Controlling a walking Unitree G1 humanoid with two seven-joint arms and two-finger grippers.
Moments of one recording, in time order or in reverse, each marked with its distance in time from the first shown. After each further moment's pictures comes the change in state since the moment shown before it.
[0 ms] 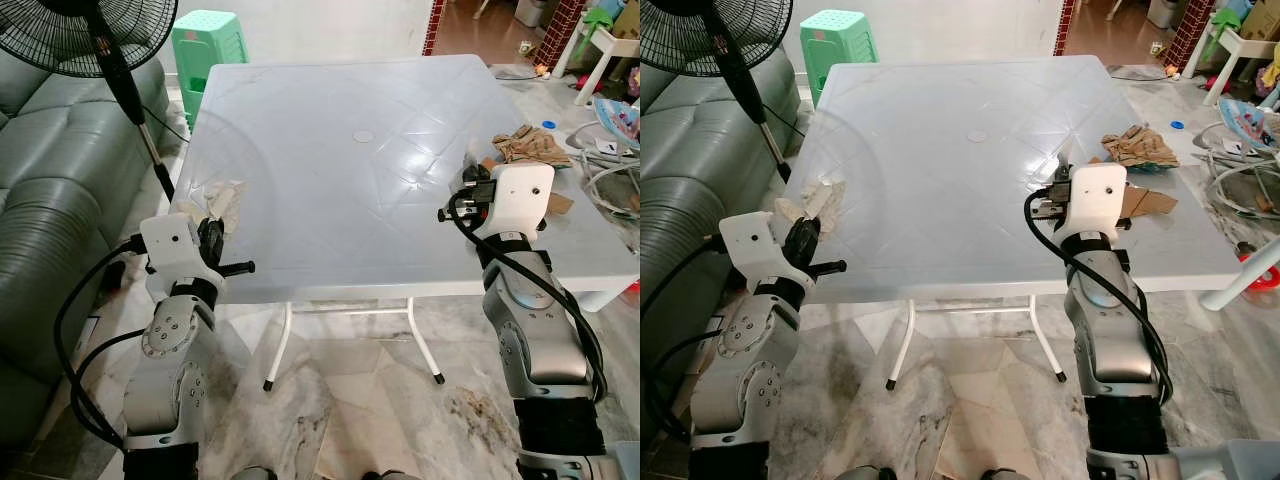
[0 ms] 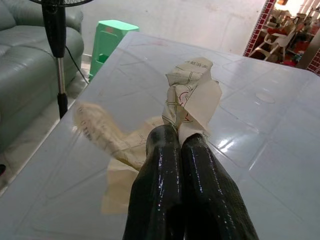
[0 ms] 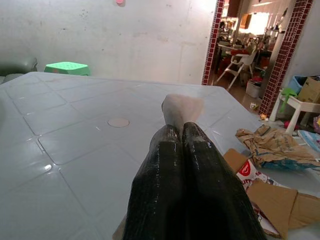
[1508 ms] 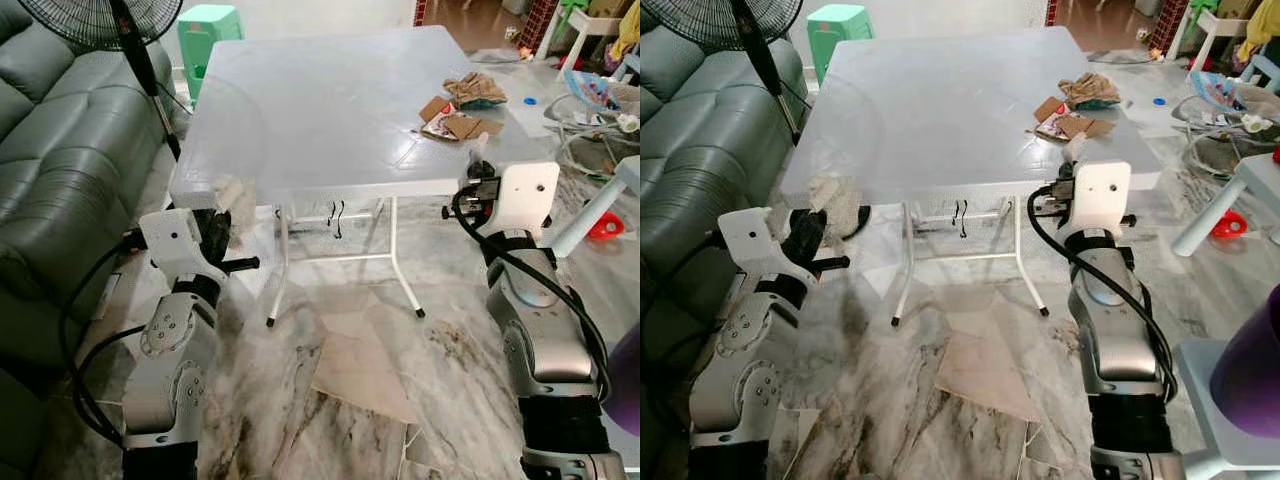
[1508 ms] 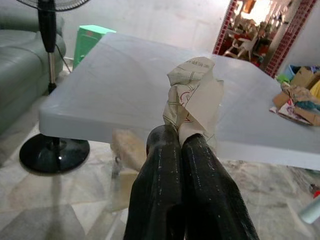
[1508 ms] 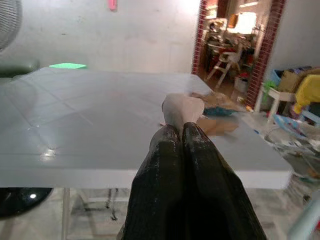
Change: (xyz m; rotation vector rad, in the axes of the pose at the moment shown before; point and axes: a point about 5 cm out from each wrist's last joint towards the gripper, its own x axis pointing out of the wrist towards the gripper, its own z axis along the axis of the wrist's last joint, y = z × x) left arm 0.001 -0.005 0.005 -0.045 -0.040 -0.085; right arm 0.002 -0.003 0.004 -0.012 -0.018 -0.004
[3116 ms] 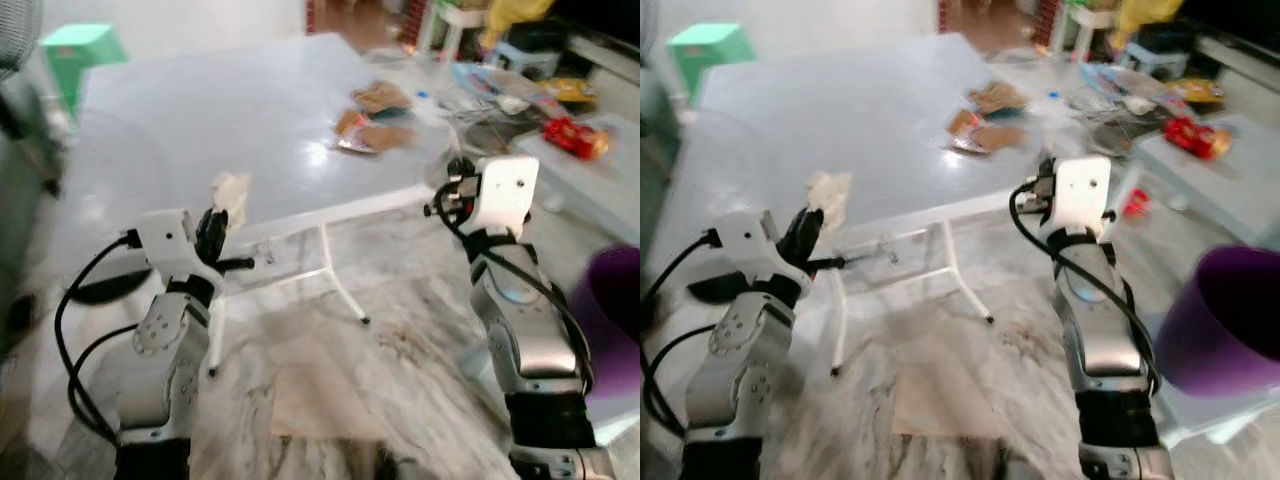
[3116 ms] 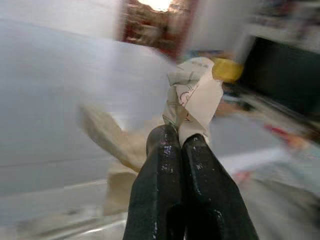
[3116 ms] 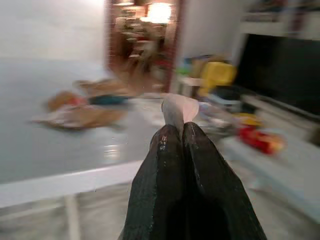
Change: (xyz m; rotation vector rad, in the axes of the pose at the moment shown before) left arm 0.005 -0.021 -0.006 -0.015 -0.005 -0.114; right arm -0.002 -0.009 -0.007 -0.010 0.036 -0.030
